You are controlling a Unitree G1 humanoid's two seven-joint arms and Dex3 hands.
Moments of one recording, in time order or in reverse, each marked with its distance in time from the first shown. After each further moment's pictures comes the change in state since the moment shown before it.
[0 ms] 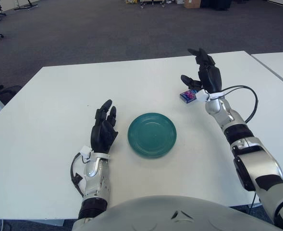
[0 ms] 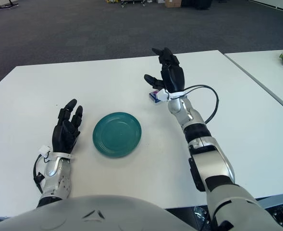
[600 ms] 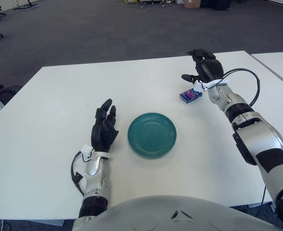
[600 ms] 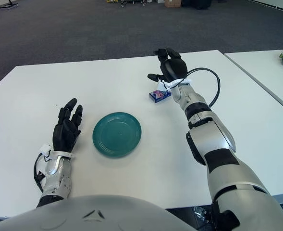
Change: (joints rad) left arm -0.008 -0.001 -0.001 0.010 0.025 -0.022 0.018; right arm -0.219 -0.008 0.194 0.388 -0.080 0.172 0.101
